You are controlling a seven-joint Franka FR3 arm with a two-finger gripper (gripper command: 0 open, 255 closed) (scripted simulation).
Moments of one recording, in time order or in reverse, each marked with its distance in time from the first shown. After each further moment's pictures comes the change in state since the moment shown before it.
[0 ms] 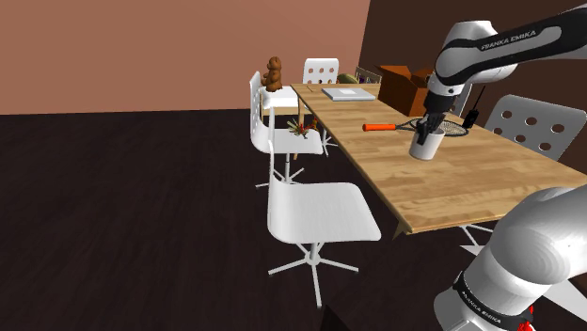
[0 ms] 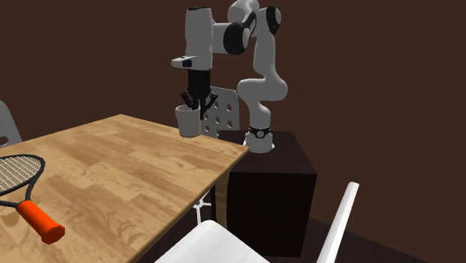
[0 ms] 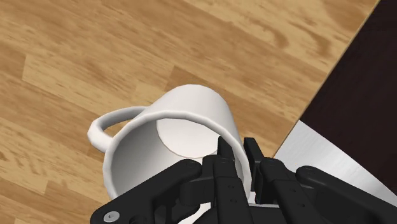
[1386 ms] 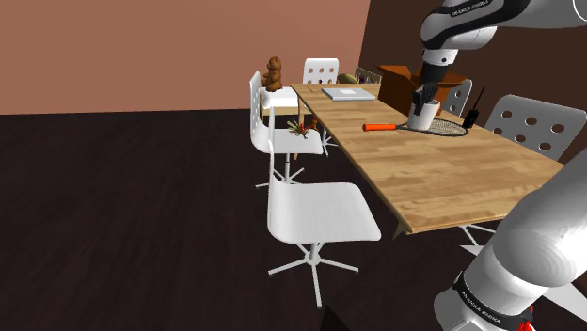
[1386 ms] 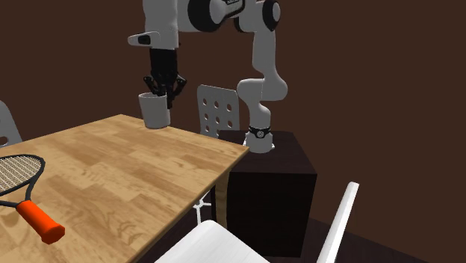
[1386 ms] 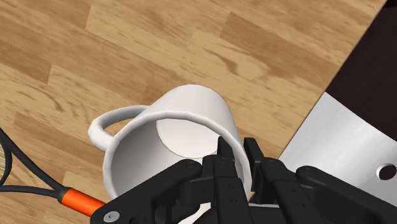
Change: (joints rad) arm 0.059 0.346 -0.115 0.463 0.161 -0.123 -0.181
